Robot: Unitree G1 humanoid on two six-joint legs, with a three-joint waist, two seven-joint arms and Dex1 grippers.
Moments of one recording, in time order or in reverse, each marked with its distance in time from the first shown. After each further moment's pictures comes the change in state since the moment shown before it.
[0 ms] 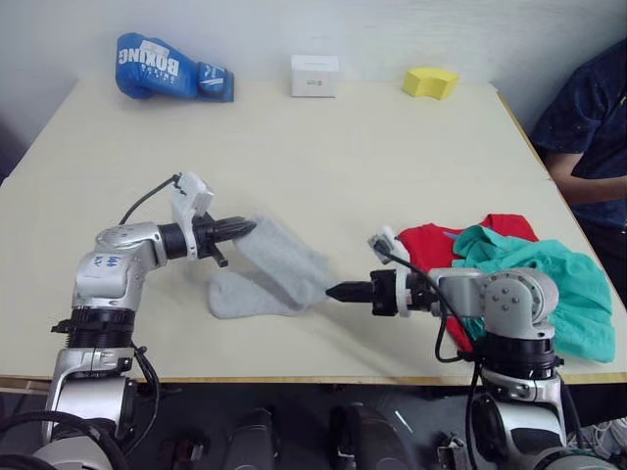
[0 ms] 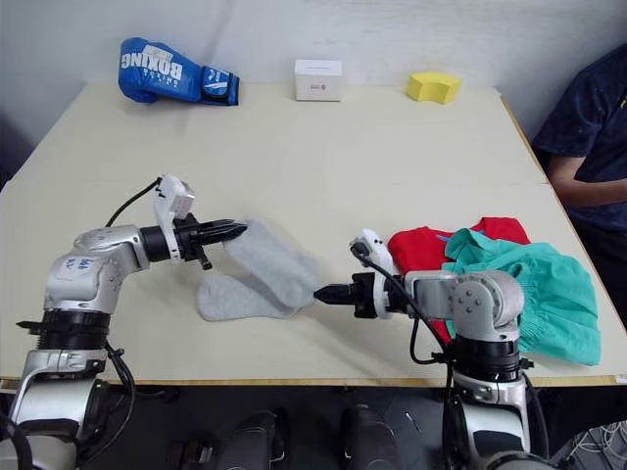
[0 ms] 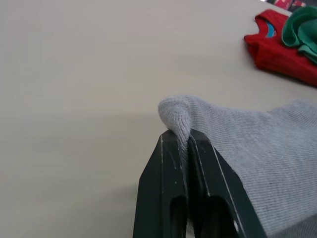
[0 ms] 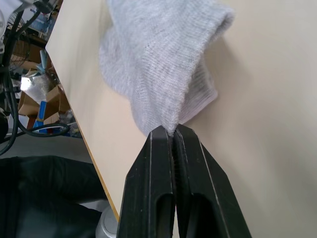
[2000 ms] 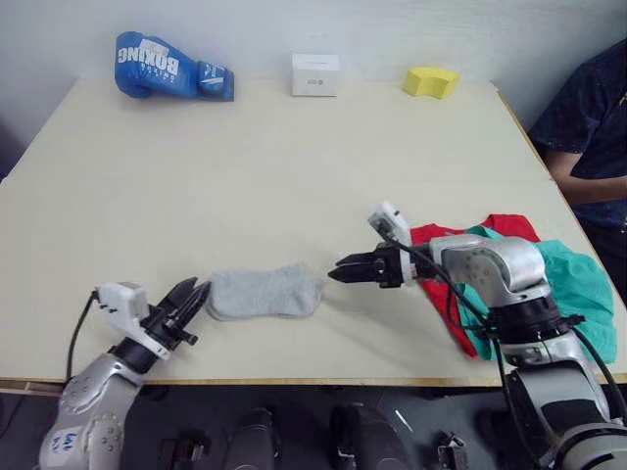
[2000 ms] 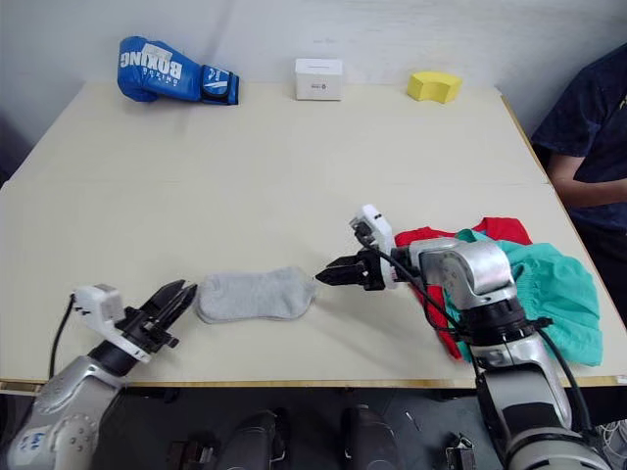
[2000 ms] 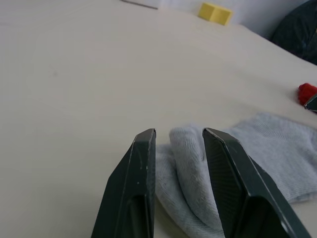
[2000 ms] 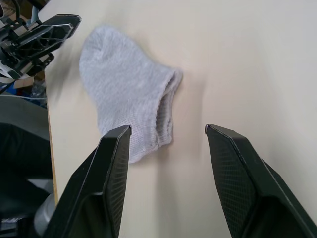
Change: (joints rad) left arm 0.791 -0.232 0.337 -0.538 -0.325 -0.240 0.358; right arm -0.087 -0.218 0.303 0.181 -0.239 -0.570 0.455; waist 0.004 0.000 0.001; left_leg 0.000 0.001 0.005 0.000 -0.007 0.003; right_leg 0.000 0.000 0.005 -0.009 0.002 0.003
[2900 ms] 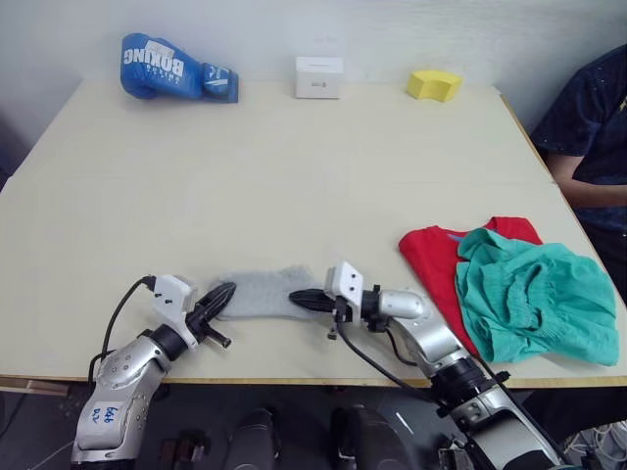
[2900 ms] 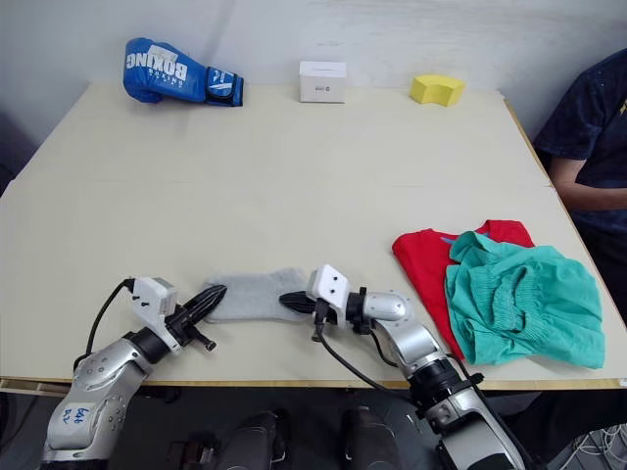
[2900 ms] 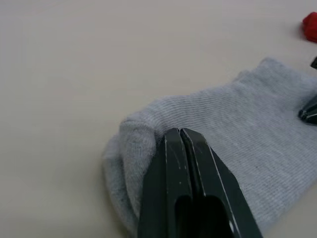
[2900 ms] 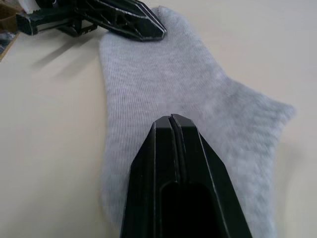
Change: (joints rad) left arm -0.097 0.011 -0.270 0.138 0.288 -0.127 0.033; right arm 0.259 0.249 0.190 0.261 -0.395 -1.039 0.009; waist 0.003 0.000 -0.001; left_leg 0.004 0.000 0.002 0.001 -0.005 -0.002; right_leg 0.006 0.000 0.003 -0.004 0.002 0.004
